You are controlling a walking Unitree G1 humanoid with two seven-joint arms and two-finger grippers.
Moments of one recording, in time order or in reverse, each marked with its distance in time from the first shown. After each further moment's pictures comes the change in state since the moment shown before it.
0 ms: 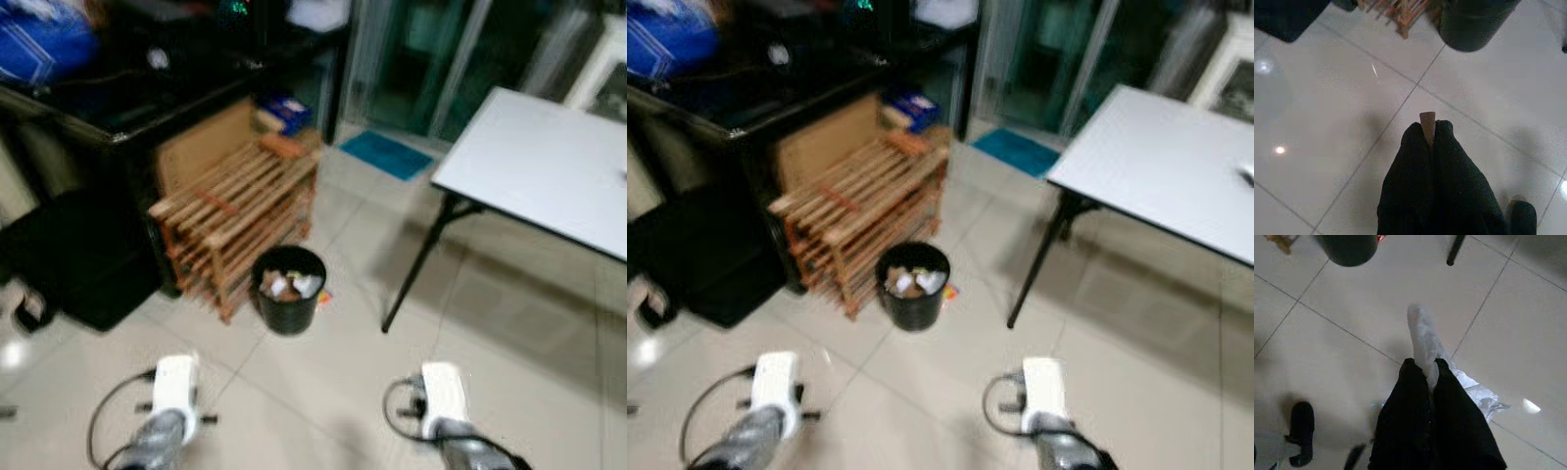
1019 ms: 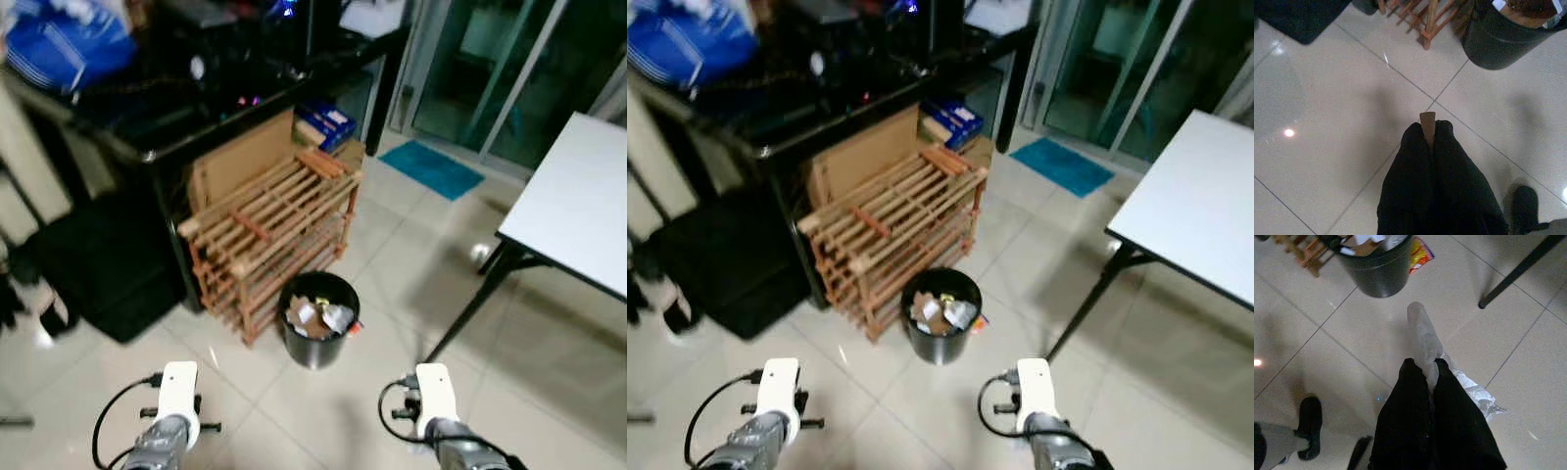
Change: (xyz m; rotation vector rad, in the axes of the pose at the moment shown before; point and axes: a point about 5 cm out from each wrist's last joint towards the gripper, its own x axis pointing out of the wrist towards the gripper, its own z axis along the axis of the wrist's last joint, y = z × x) left arm -0.001 -0.005 -0.008 0.037 0.047 -0.008; right arm 0.001 0.006 0.000 -0.003 0.001 0.023
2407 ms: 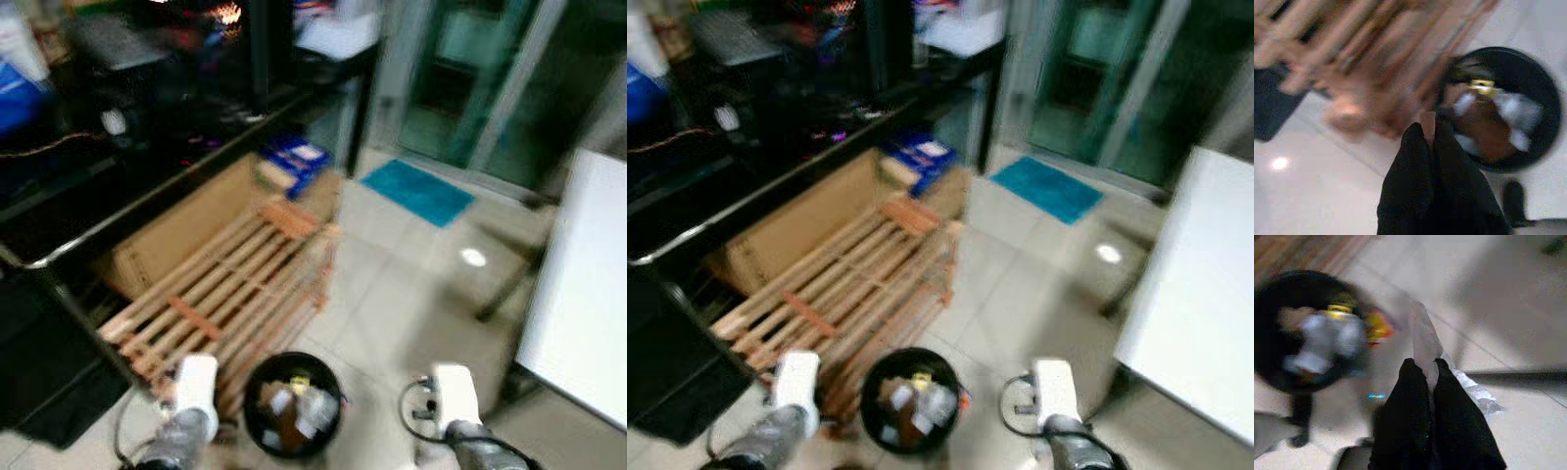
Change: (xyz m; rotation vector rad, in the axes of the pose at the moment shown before) left arm 0.002 -0.005 0.007 0.026 -0.005 -0.003; right arm 0.000 -0.005 0.003 0.009 -0.007 -0.015
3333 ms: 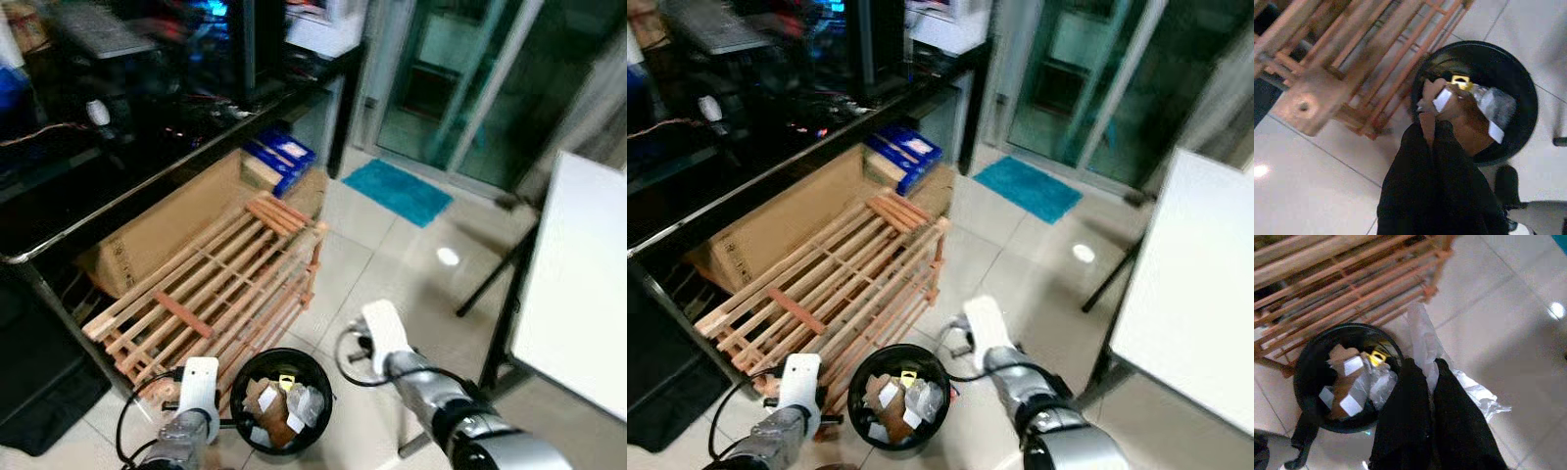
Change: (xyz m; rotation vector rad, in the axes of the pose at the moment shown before) left arm 0.001 -0.013 0.001 -0.021 -0.007 -0.010; right arm 0.008 0.073 0.091 -0.297 -0.173 0.241
